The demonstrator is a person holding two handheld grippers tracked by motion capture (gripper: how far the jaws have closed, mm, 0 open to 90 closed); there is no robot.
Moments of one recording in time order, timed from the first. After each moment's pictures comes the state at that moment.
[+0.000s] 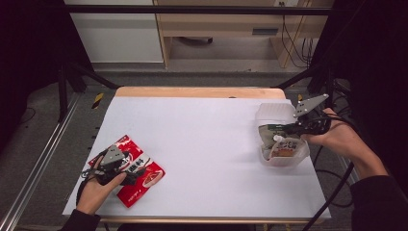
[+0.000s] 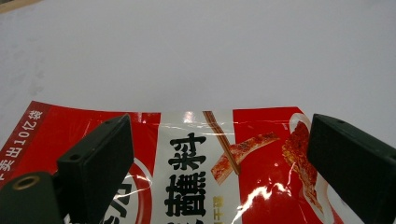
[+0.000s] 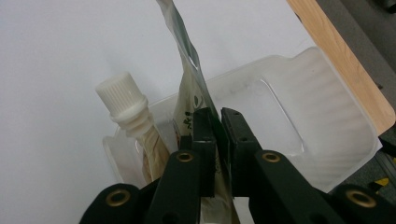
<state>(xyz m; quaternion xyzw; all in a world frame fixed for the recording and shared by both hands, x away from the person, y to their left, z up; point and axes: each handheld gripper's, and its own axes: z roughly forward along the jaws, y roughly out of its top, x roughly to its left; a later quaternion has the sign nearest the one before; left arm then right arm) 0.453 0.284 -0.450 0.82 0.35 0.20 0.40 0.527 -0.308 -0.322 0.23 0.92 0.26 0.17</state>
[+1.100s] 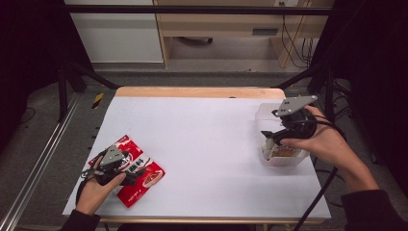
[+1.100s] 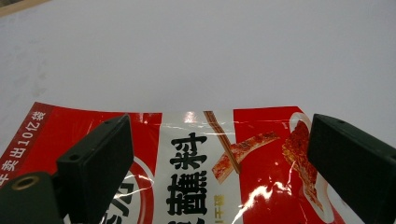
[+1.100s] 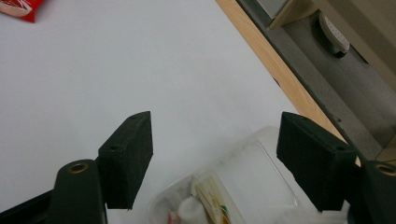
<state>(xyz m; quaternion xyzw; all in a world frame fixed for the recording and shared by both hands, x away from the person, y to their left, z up) 0.452 0.285 -0.449 0.82 0.35 0.20 0.40 0.492 -0.239 -0.287 0.22 0.89 0.31 0.25</state>
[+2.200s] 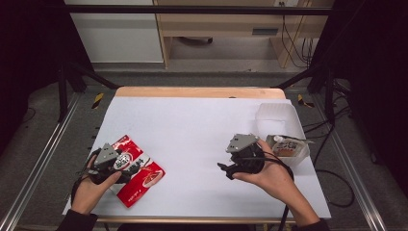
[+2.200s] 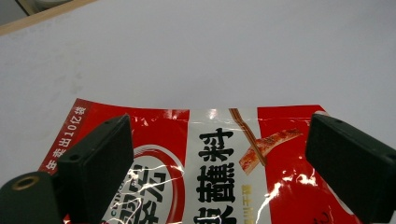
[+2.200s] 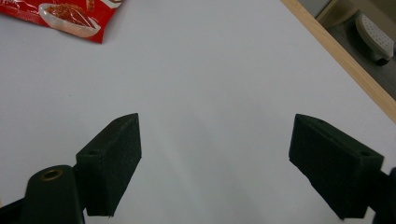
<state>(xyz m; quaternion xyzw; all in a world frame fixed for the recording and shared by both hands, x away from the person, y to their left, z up) 0.451 0.298 -0.441 0.81 0.36 0.23 0.39 0.449 -0.130 -0.369 0.22 0.89 0.34 0.22</state>
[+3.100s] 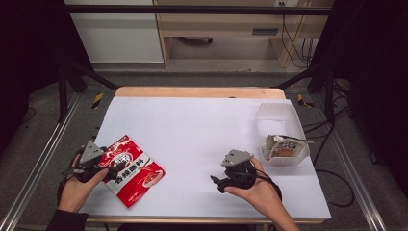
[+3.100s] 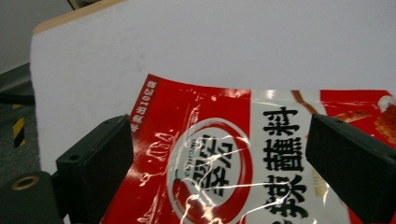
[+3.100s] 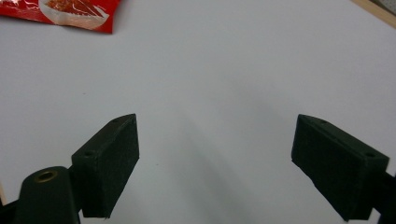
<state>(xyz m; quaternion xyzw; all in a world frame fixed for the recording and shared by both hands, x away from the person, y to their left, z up) 0.452 0.340 -0.439 0.79 0.40 0.27 0.37 0.431 -0.118 -0.424 0.28 0.86 0.37 0.19</state>
